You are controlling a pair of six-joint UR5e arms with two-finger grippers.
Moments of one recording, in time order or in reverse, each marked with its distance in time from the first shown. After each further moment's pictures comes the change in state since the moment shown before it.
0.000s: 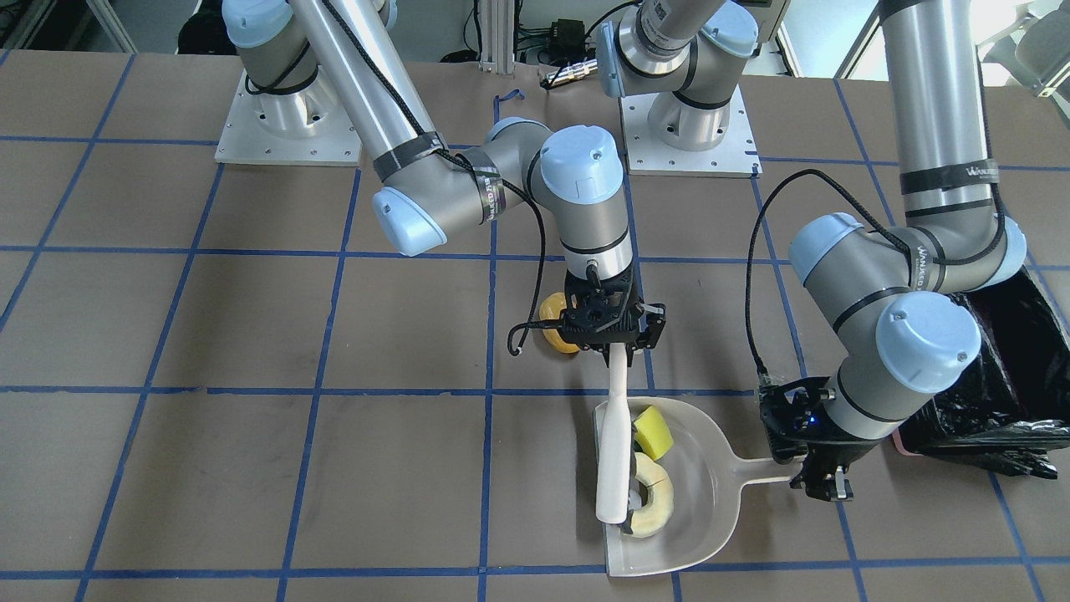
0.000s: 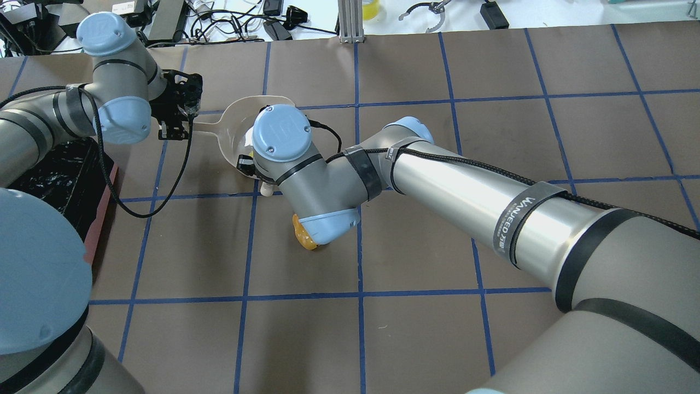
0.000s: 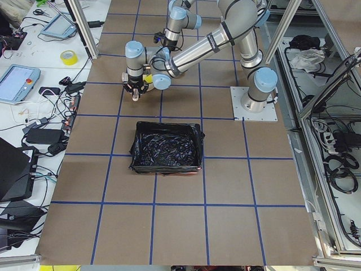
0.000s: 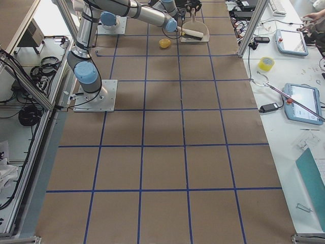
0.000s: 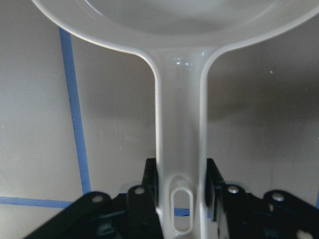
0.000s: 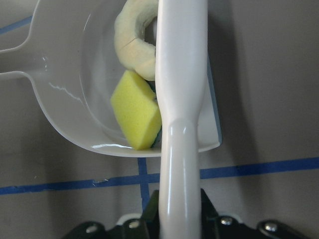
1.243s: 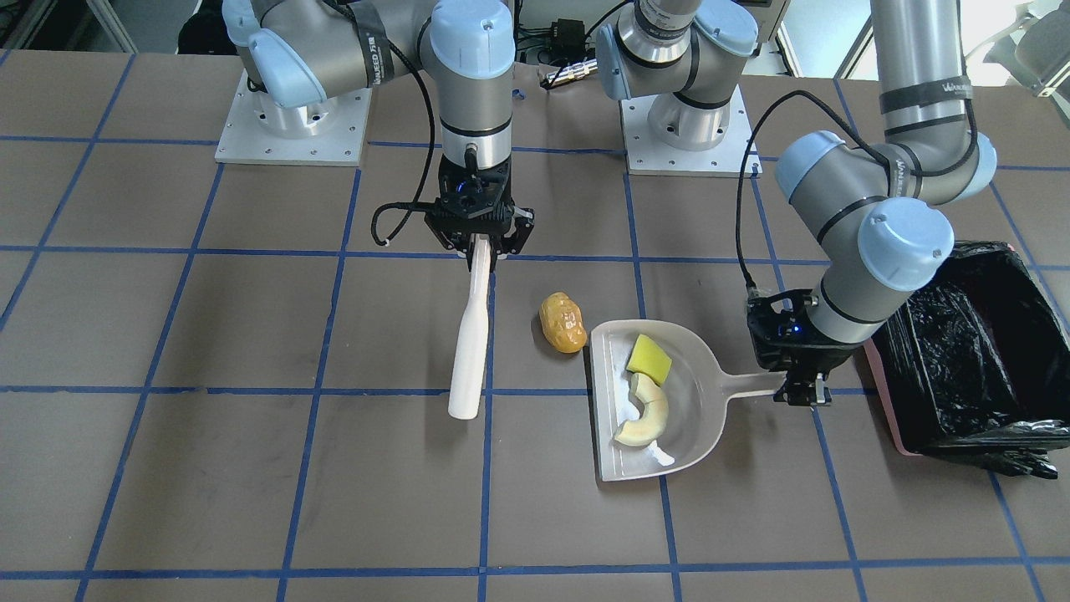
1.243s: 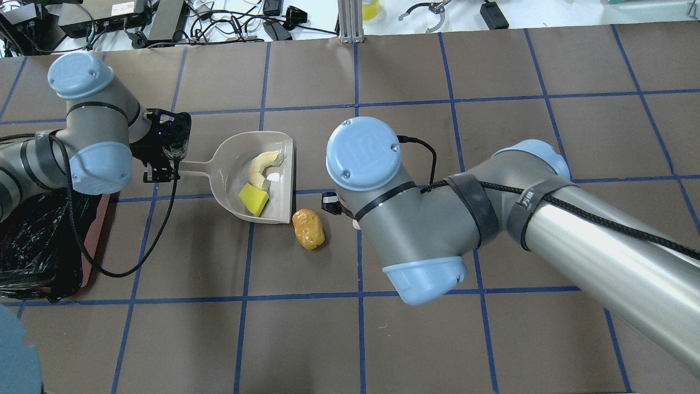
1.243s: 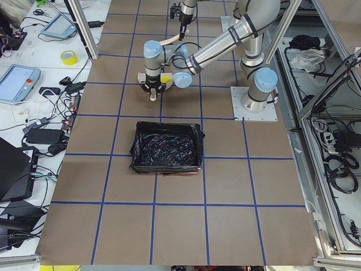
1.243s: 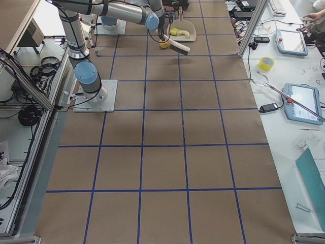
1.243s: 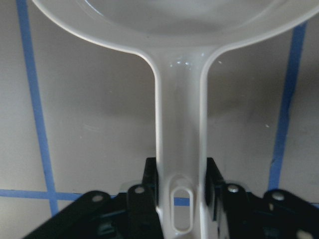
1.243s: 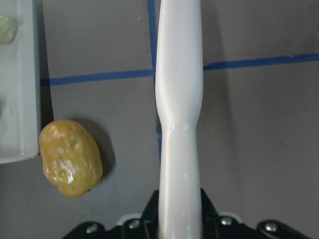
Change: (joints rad) left arm 0.044 0.259 -0.335 0.011 -0.005 0.048; right arm -0.065 -0.440 0.384 0.256 -0.143 -0.140
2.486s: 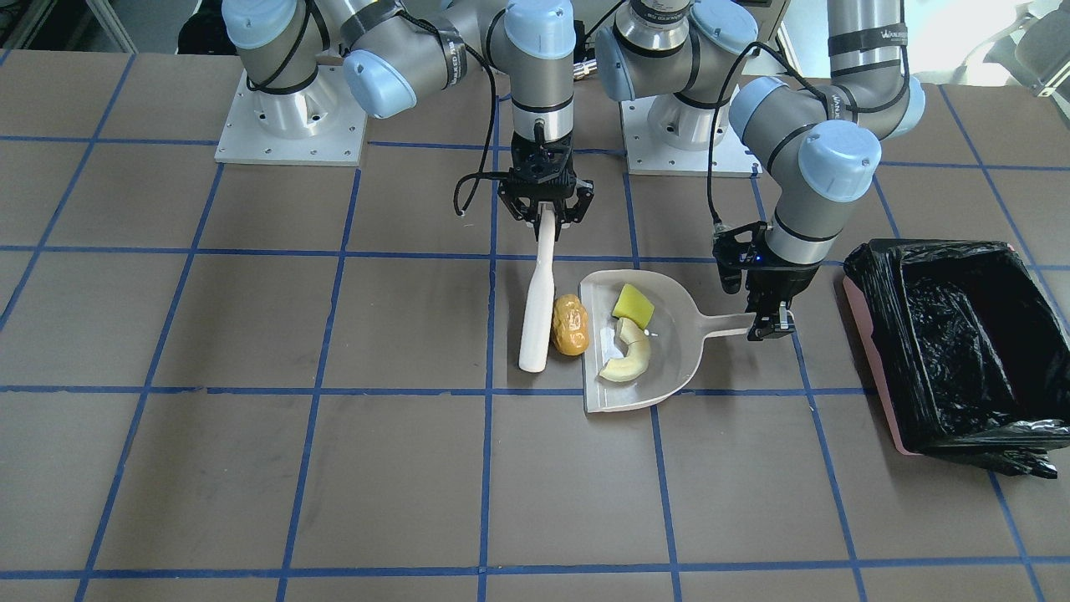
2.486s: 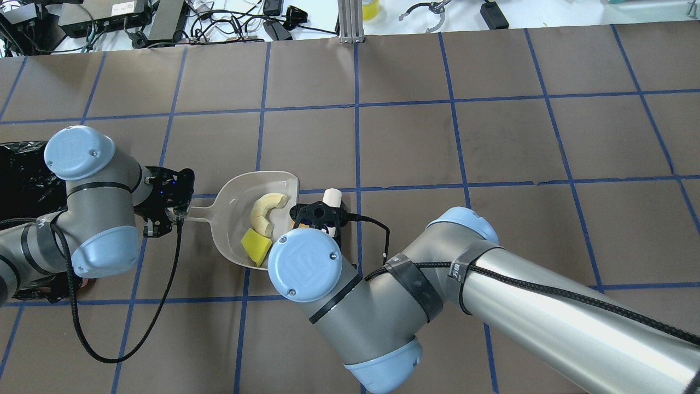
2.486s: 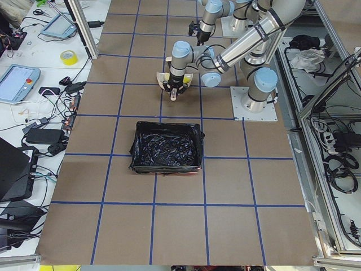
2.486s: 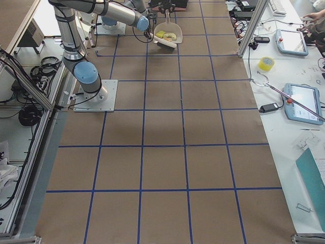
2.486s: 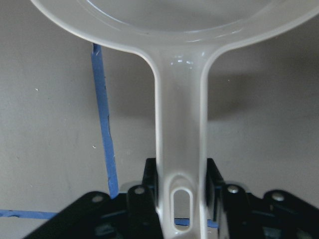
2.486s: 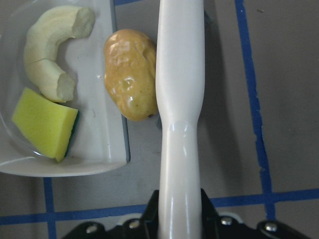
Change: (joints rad) left arm 0.022 0.157 -0.276 0.186 0.010 0.042; right arm 0.216 0.114 0.043 -0.218 0.011 0.263
